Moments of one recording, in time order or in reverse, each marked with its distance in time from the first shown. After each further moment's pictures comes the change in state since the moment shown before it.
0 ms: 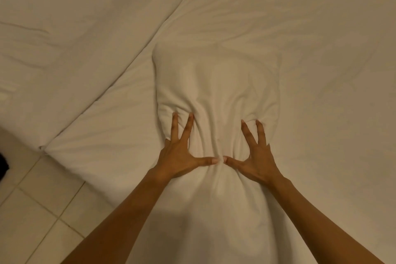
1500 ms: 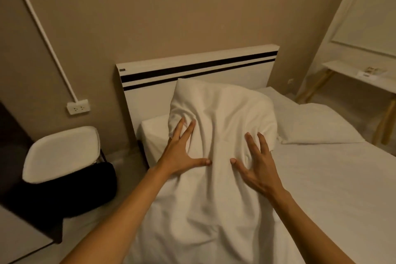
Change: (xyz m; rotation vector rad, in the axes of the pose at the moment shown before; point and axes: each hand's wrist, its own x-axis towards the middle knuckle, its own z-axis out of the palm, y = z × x) left_hand -0.311 -0.037 -0.421 -0.157 0.797 0.046; right_hand -0.110 -0.486 -0.106 -0.076 0.223 -0.802
